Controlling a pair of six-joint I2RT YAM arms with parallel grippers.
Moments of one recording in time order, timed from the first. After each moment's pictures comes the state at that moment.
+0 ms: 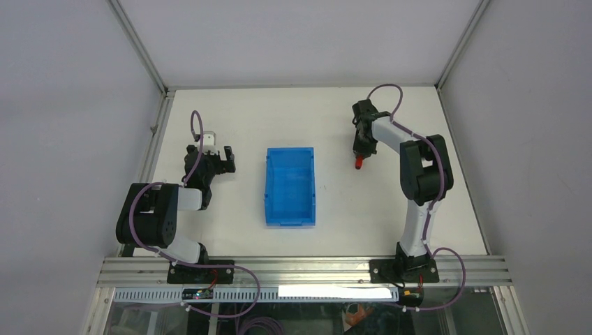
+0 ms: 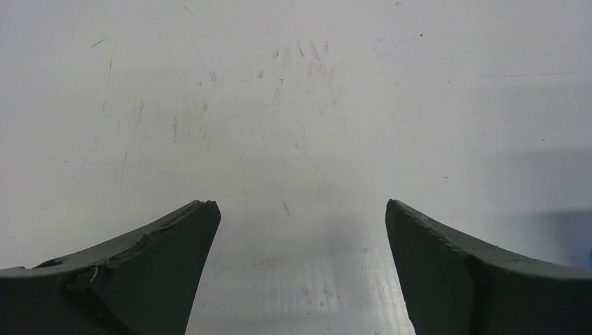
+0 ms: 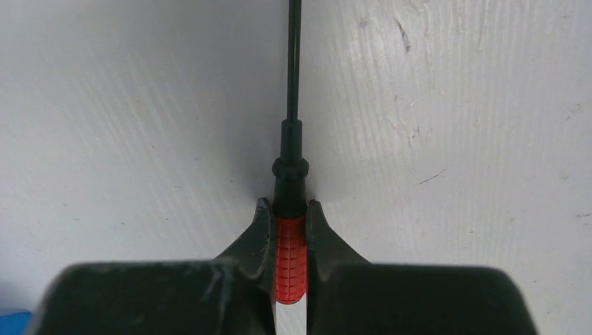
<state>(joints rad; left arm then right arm) -0.04 1.53 0.38 0.84 -0.03 -0.03 0.27 1.98 1.41 -0.67 0.19 0.45</state>
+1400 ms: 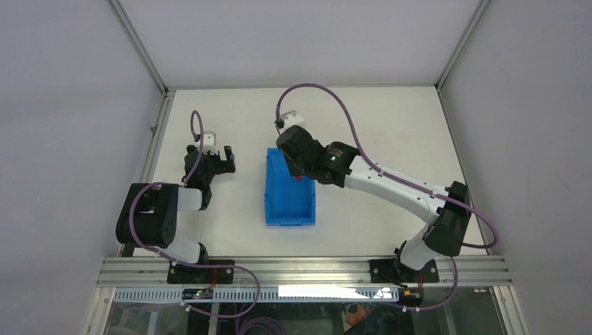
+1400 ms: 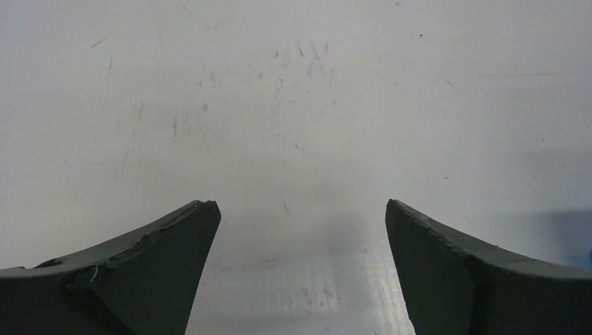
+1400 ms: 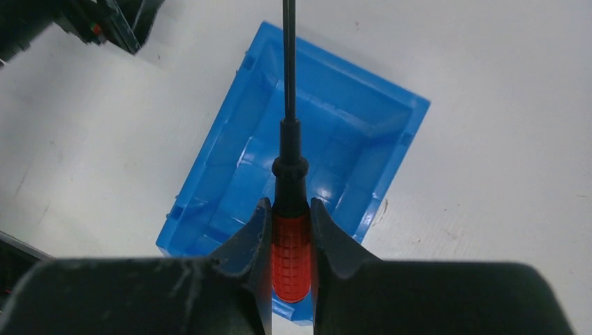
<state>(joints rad) -0.04 1.53 0.38 0.84 -0.03 -0.03 1.05 1.57 1.56 -0.76 0.44 0.38</state>
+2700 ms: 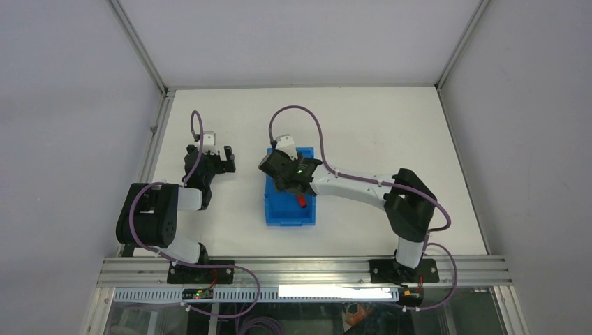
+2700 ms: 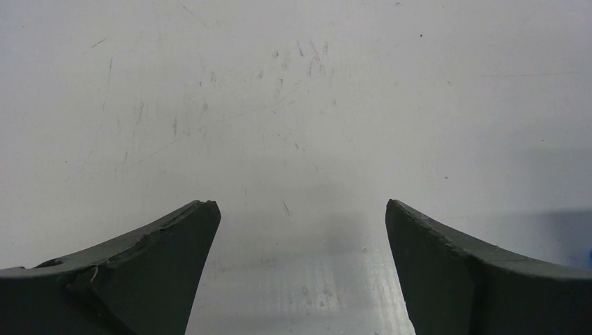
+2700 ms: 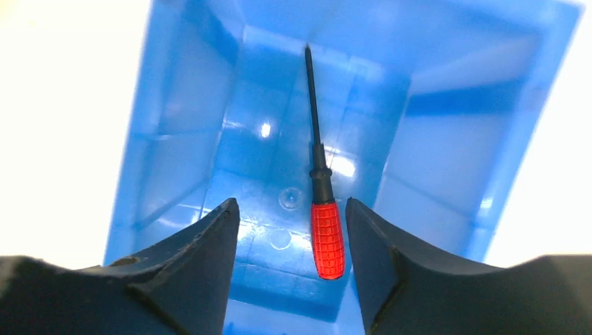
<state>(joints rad) -0.04 1.53 0.38 0.84 -0.03 -0.03 1.10 1.85 1.38 -0.60 0.52 0.64</state>
